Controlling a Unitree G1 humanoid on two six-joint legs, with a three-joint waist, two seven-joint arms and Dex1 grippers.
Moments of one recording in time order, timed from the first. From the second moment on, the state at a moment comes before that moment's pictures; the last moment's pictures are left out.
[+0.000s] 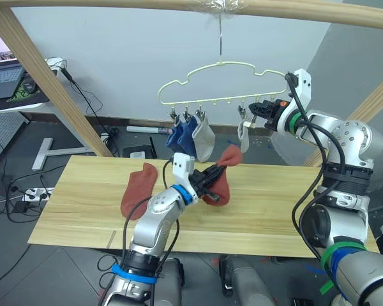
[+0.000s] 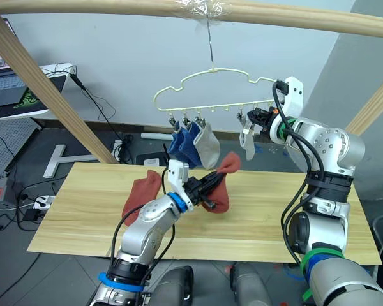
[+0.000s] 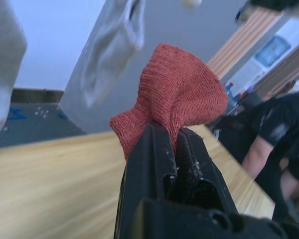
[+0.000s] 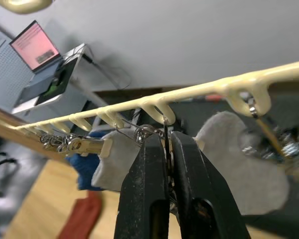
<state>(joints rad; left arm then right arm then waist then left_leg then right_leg) -0.32 0.03 -0.15 -0.04 -0.27 0.33 -0.54 -1.00 -0.25 -0.44 0.13 0.57 1.30 0.21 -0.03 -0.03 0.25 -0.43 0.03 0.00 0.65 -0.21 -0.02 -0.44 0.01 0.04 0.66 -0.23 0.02</state>
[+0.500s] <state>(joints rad) -0.37 -0.03 -0.13 -0.04 -0.31 0.37 -0.49 -1.03 -0.17 -0.57 0.08 0.64 1.47 0.08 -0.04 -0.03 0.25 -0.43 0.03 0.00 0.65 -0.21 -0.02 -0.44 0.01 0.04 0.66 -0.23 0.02</state>
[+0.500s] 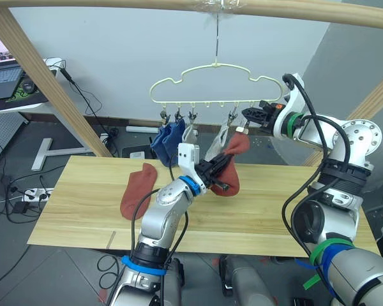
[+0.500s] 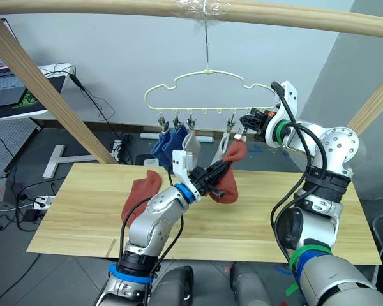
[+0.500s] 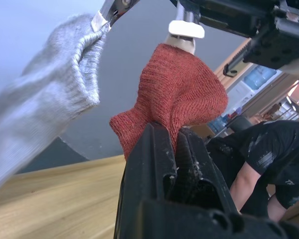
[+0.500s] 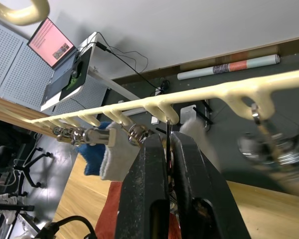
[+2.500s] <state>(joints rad) -0.41 0.32 -0.03 -0.29 -0.45 0.46 -0.63 -0.50 -0.35 -0.07 -0.30 0.32 0.67 0.23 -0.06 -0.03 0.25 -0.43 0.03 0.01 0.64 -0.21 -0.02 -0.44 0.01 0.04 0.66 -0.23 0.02</state>
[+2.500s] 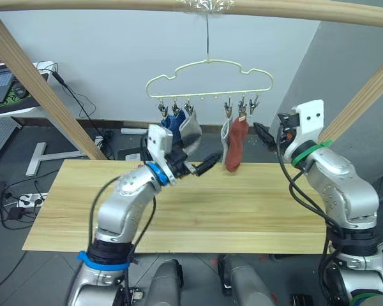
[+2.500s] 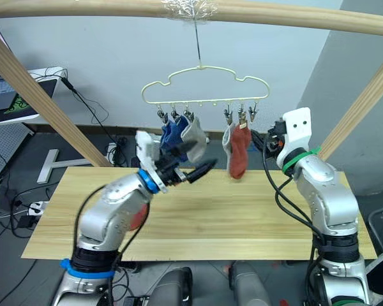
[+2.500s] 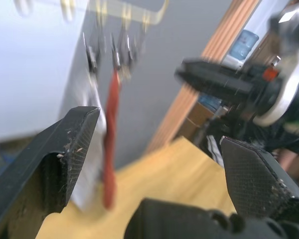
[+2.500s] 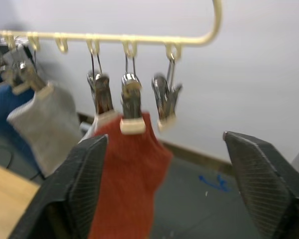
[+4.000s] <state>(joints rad) -0.51 0.40 0.01 -0.36 -0.55 0.57 -0.64 -0.74 -0.15 -0.02 0.21 0.06 0.28 0.11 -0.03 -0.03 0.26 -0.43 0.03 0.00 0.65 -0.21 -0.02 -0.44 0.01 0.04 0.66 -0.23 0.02</state>
